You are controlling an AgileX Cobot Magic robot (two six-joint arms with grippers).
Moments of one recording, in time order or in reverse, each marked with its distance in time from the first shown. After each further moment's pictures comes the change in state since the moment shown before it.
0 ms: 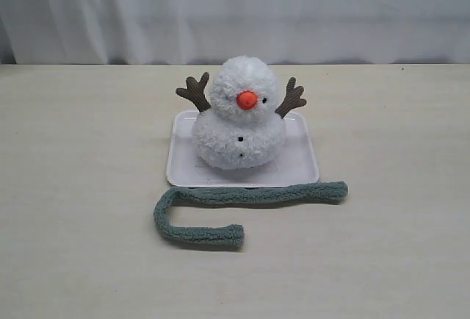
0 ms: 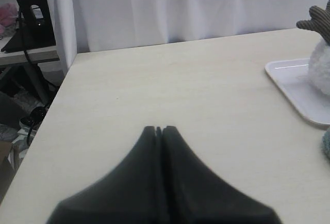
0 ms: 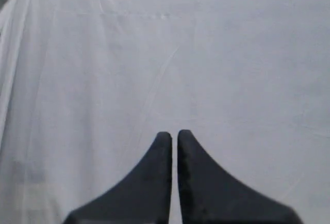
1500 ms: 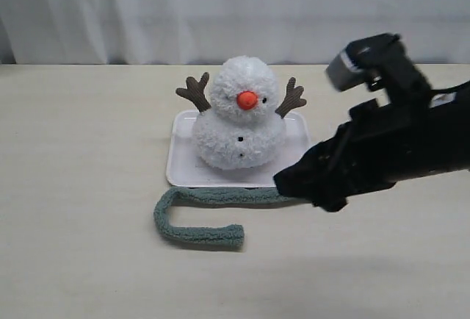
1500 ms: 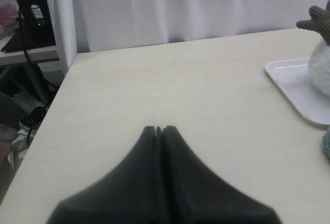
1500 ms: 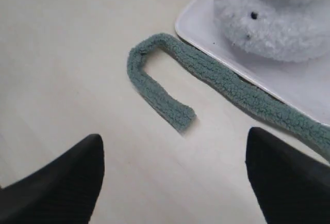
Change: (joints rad) left arm 0.000 0.000 0.000 0.000 0.000 0.000; right arm 0.384 1.247 -0.804 0.794 1.132 -0.931
